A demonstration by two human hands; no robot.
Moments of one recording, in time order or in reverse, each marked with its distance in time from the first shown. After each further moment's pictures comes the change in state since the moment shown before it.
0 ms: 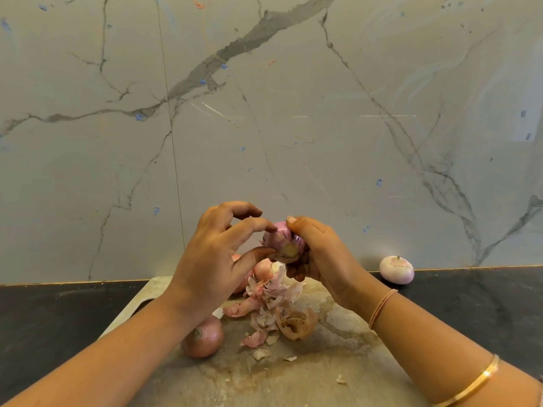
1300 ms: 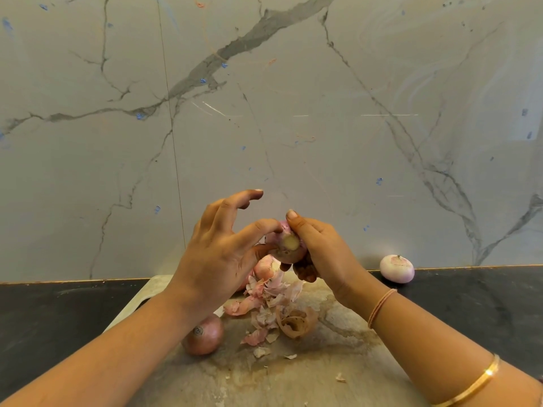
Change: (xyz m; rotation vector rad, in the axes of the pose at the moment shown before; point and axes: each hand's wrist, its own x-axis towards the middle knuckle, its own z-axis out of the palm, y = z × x) left_hand 0.002 -0.002 0.001 0.174 -0.057 0.099; right_hand 0.001 0.001 -0.002 -0.102 0.039 -0.012
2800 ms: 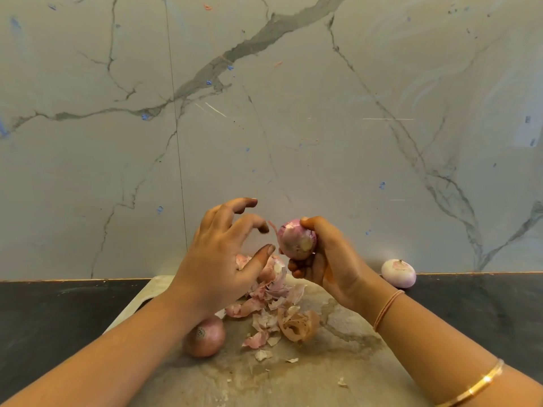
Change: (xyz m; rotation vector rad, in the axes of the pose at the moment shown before) left_hand -0.004 0.000 0.001 -0.184 -0.054 -0.214; right_hand 0.006 0.005 -0.002 0.358 0.013 0.233
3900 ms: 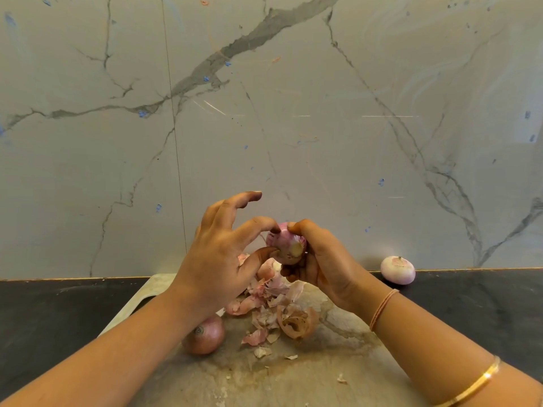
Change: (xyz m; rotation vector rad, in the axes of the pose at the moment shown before) left_hand 0.001 0.000 0.001 0.049 -0.008 0.088; right_hand -0.004 0.001 0.008 -0.145 -0.082 -0.063
